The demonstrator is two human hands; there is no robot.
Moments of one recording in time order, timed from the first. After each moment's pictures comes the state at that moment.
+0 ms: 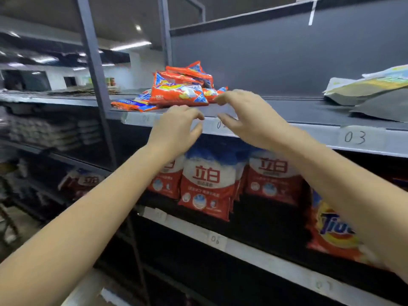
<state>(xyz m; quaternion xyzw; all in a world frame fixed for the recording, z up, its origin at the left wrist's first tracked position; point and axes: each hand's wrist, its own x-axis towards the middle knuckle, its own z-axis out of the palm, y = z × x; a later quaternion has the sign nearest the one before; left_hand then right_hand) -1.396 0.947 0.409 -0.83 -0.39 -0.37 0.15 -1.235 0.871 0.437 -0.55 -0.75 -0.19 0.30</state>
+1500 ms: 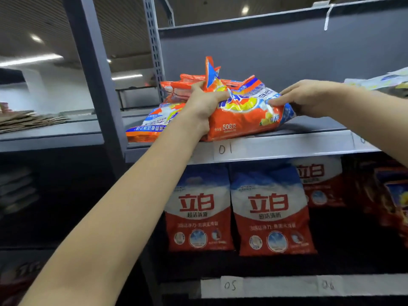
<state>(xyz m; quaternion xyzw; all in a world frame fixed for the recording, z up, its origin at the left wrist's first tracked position) -1.474 1.218 0.478 -0.65 -0.18 -0.40 -0.62 -1.309 1.090 0.488 -0.74 -0.41 0.18 0.50</state>
